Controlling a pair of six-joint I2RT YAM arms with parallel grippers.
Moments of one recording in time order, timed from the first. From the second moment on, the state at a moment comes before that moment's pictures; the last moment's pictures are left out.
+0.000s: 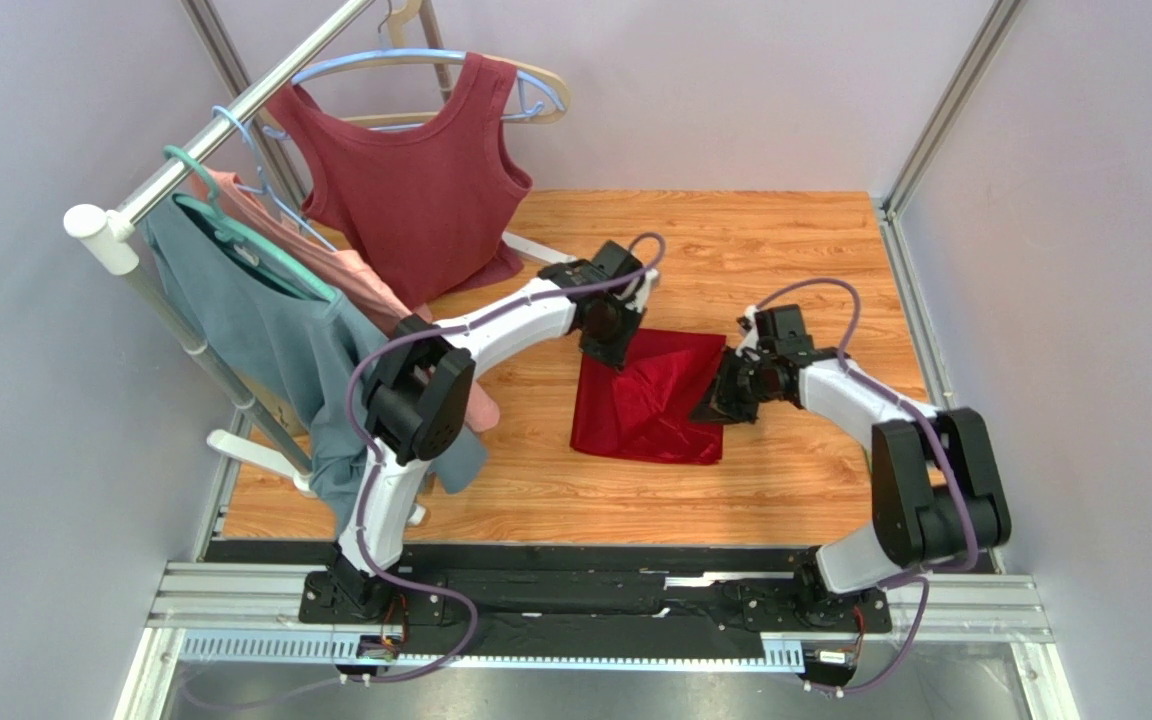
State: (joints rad) left arm -0.77 2.16 1.76 -0.66 0.16 -0.23; right arm 0.16 1.46 0.76 -0.39 -0.47 0.57
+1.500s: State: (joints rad) left arm -0.67 2.38 2.09 -0.79 -0.08 -0.03; right arm 0.26 1.77 1.13 -0.39 -0.38 0.62
